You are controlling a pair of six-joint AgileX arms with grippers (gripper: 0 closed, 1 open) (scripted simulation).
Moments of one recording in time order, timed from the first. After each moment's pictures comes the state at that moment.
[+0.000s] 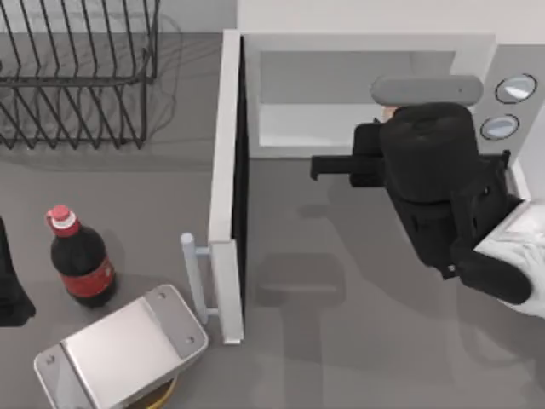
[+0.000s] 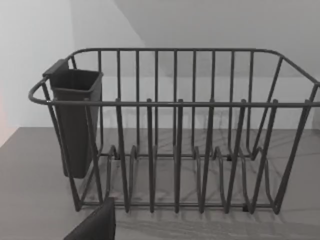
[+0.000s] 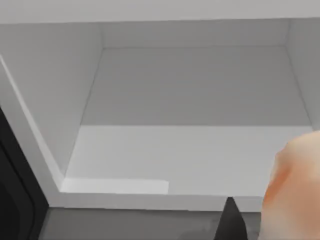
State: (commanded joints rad) left arm 0.00 0.00 0.00 0.00 0.00 0.00; right arm 0.74 1.59 0.81 0.31 0.62 0.36
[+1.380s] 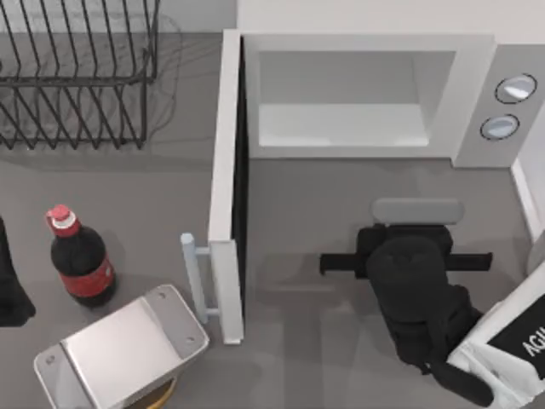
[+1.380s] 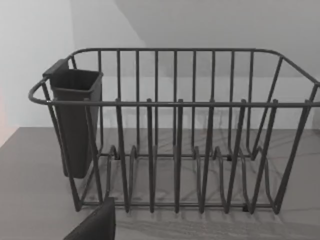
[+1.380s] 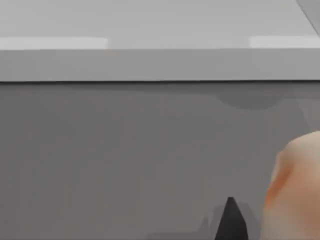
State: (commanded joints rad) left arm 0.00 0.00 0.00 0.00 0.00 0.00; right arm 0.78 2.01 0.56 0.96 0.75 0.35
